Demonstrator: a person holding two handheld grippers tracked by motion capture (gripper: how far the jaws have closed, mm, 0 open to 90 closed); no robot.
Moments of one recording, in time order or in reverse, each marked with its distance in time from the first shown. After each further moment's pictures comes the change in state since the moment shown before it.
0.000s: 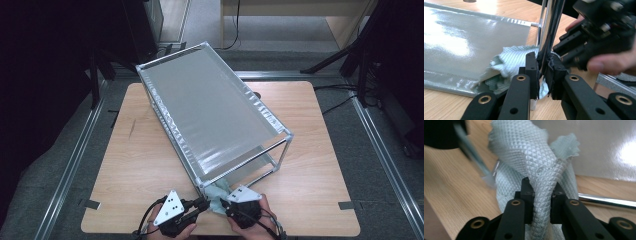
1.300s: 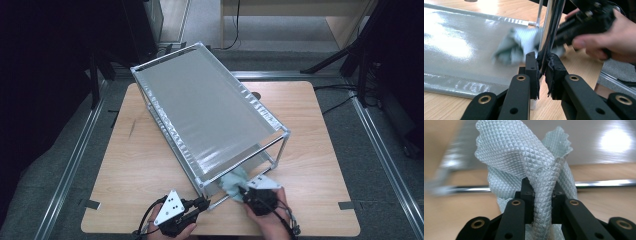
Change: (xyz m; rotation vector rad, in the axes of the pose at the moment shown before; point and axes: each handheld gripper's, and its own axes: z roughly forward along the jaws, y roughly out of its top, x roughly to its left) left arm 0.000 0.000 0.001 0.001 0.008 -0.006; right arm -0.051 -0.004 -0.009 -0.018 -0.174 0.119
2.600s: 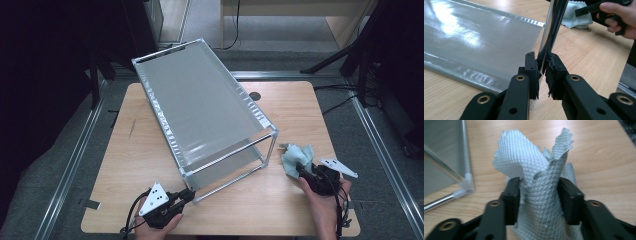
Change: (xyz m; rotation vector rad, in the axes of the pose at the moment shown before) left arm 0.033 -0.002 -0.020 -0.003 0.087 -0.070; right arm -0.141 -0.009 -0.050 -0.182 -0.255 0.355
